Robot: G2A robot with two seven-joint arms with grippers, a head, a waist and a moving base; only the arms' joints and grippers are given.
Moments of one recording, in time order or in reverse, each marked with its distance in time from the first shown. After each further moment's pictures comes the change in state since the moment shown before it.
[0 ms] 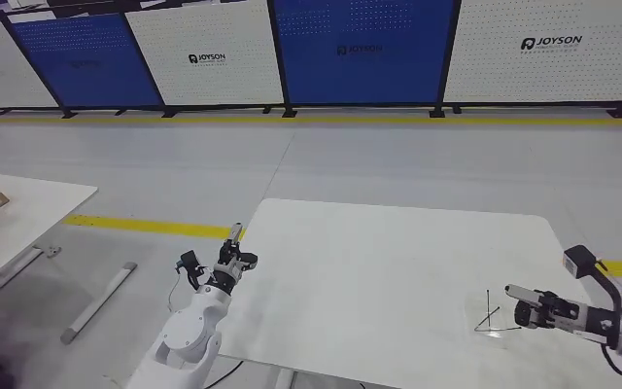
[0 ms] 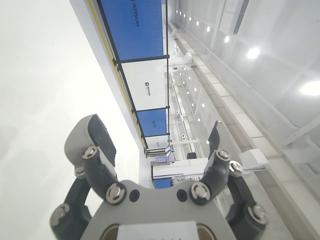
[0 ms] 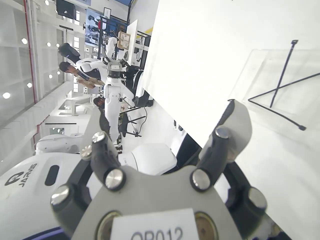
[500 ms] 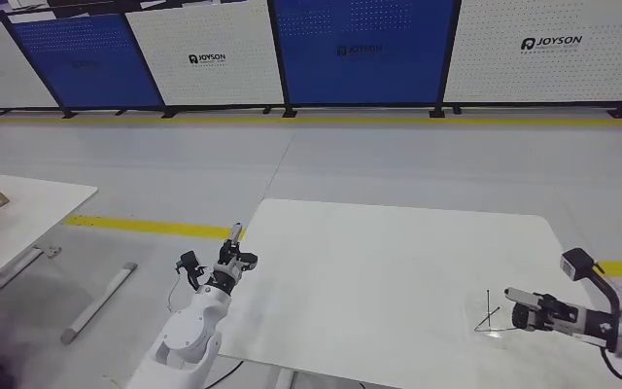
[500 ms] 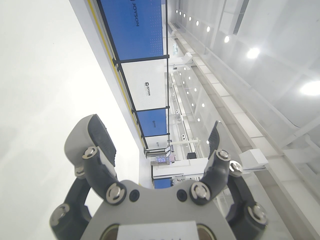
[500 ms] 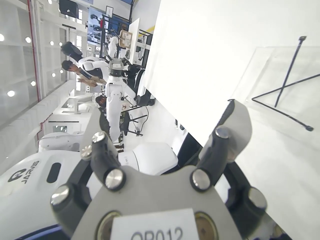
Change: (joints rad) left arm 0.000 0.000 0.000 0.000 0.000 0.000 0.000; right arm -0.009 0.024 -0.023 0.033 0.074 -0.043 0.000
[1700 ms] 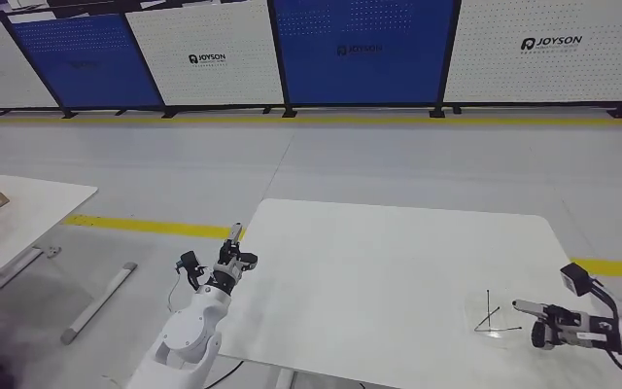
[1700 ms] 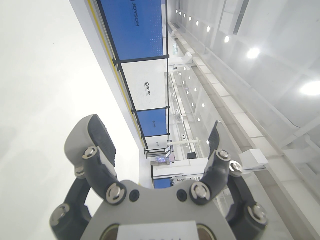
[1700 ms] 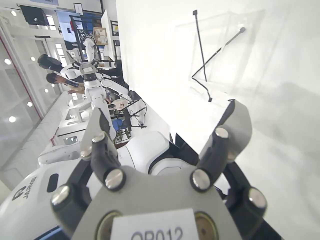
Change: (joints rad) left arm 0.000 0.000 0.000 0.000 0.000 0.000 0.000; right arm 0.197 0.157 -0.305 0.331 -0.031 0.031 0.000
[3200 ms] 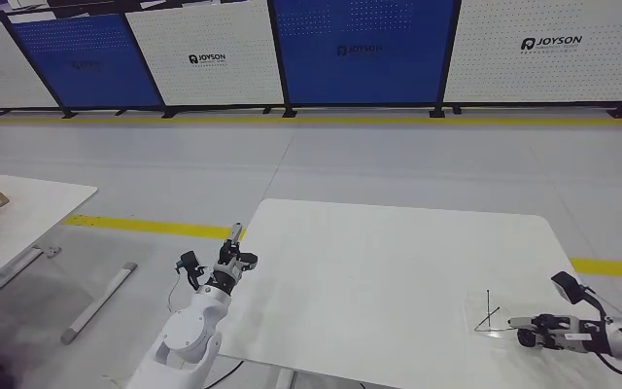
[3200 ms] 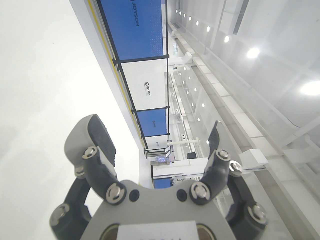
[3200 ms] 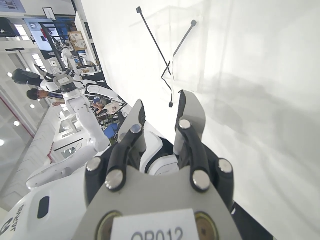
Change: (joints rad) left arm 0.000 0.000 0.000 0.000 0.000 0.000 0.000; right arm 0.032 0.001 -0.071 0.055 -0.062 0.044 -0.014
